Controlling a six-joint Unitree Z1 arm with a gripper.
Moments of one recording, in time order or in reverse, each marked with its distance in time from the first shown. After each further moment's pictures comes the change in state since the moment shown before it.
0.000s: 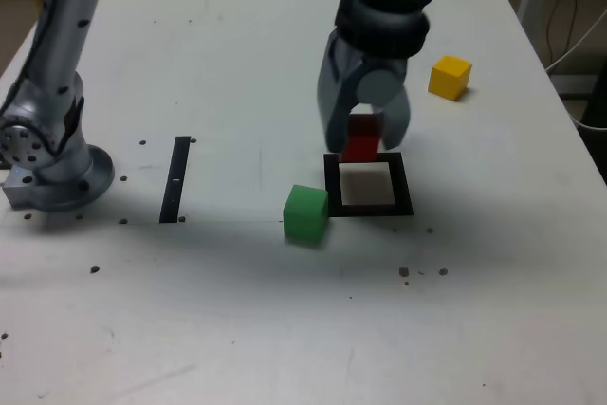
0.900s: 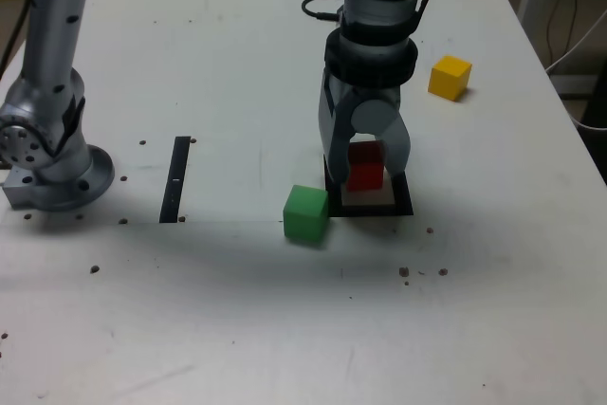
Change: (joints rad) arm -0.031 -0.058 0.192 -0.244 -0.035 -0.021
